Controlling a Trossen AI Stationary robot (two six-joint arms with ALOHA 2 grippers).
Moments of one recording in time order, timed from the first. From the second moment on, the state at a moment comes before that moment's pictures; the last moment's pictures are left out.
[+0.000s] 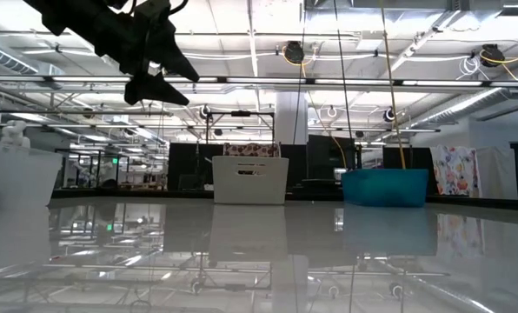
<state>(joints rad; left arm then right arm) 0.09 1.02 0.63 -0.14 -0.11 -0.52 0.80 1.79 1.09 -0.99 -0.10 1.87</state>
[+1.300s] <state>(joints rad) 0.09 1.02 0.63 -0.14 -0.09 -0.67 0.04 1.47 1.09 -1.23 0.55 1.06</state>
